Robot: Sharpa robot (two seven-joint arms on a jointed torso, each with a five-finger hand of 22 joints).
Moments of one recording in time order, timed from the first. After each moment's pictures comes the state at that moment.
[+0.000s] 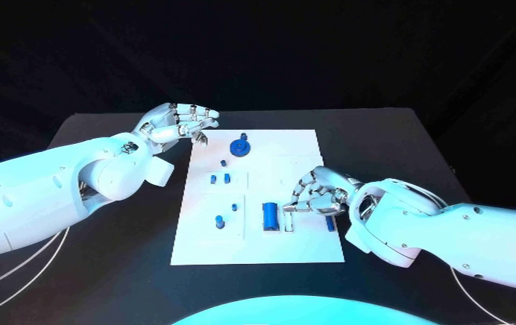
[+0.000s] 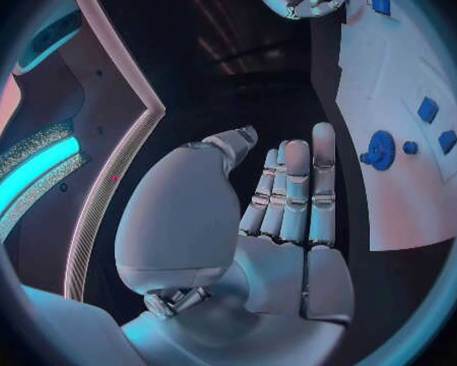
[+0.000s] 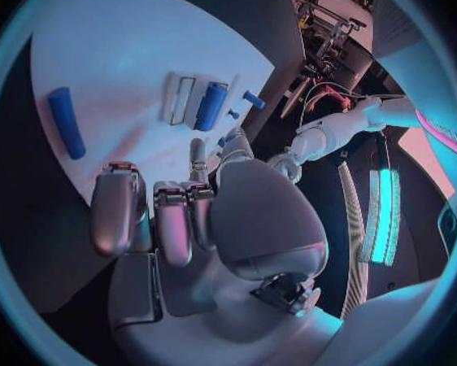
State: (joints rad) left arm 1.15 -0.94 -0.01 1.49 -0.21 -0.08 0.33; left_hand 1.40 -0.22 0.53 0.18 0.13 0.80 0.21 0.27 0.33 0.86 0.14 0.52 0.22 1.06 0.07 1.21 0.58 0.17 0.93 0.16 0.97 0.57; right arm 1.13 -0.98 -0.19 1.89 -1.13 -0.44 -0.37; right_hand 1.37 0.04 -0.21 0.28 0.17 0.95 0.08 0.47 0.45 1.47 0.00 1.52 1.31 1.46 -0.07 1.56 1.31 0.07 1.47 0.04 1.26 1.31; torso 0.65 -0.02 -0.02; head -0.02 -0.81
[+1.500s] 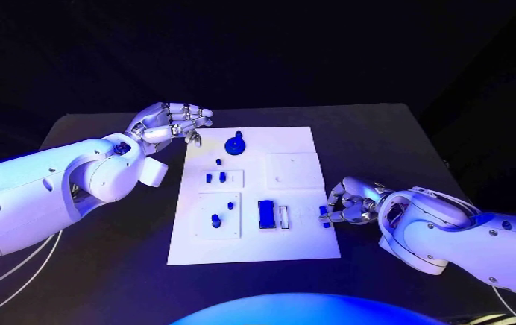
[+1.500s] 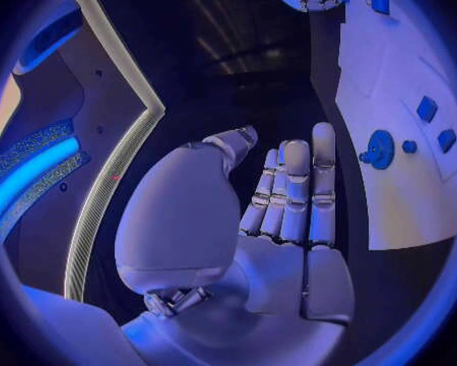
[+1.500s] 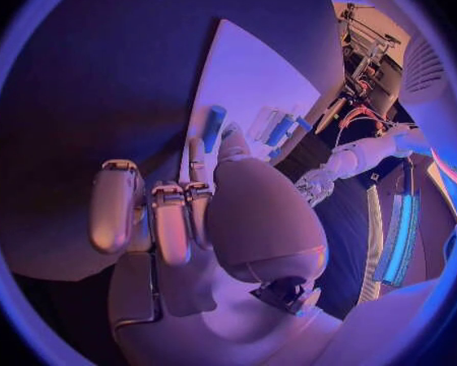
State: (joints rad) left arm 1.15 -0.94 -0.01 1.49 -0.21 -0.08 0.33; left_hand 1.40 -0.22 0.53 0.18 0.13 0.80 0.21 0.27 0.33 0.86 0.14 0.52 0.22 1.06 0.07 1.21 0.57 0.17 0.93 0.16 0.96 0.57; right arm 1.06 -1.10 -0.20 1.87 -1.32 -0.38 -0.48; right_hand 1.41 0.03 -0.19 0.28 0.17 0.98 0.08 0.42 0.44 1.47 0.01 1.51 1.31 1.46 -0.05 1.56 1.31 0.07 1.46 0.06 1.25 1.31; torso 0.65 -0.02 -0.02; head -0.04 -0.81
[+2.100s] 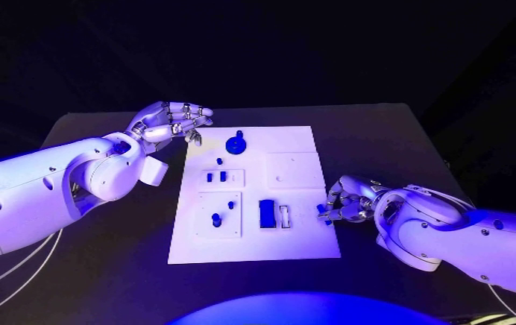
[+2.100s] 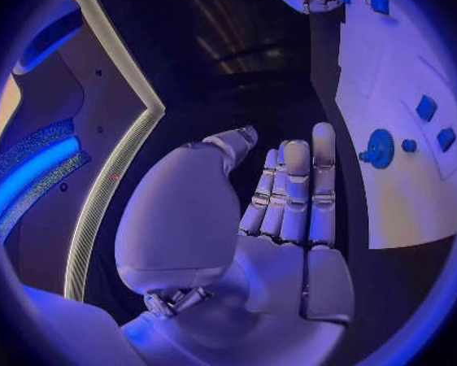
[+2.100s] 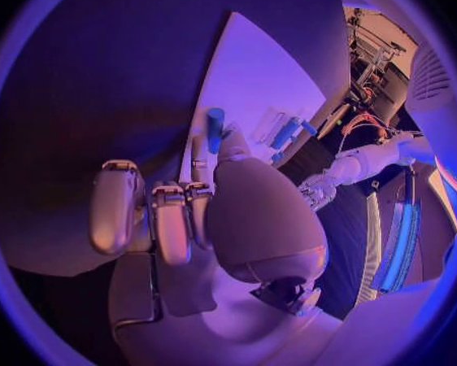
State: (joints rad) left arm 1.15 -0.95 -0.01 1.49 -0.21 -0.08 0.33; left_hand 1.40 -0.22 0.53 0.18 0.13 0.80 0.21 0.27 0.33 0.86 0.14 0.52 0.22 1.06 0.07 1.21 0.57 0.17 0.93 0.16 0.96 0.57; right arm 1.06 -1.07 -0.19 1.85 -1.36 -0.37 -0.50; right_hand 1.43 0.01 -0.19 0.28 0.17 1.00 0.08 0.44 0.52 1.46 0.01 1.51 1.31 1.46 -0.06 1.56 1.31 0.07 1.46 0.05 1.25 1.31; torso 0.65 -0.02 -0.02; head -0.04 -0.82
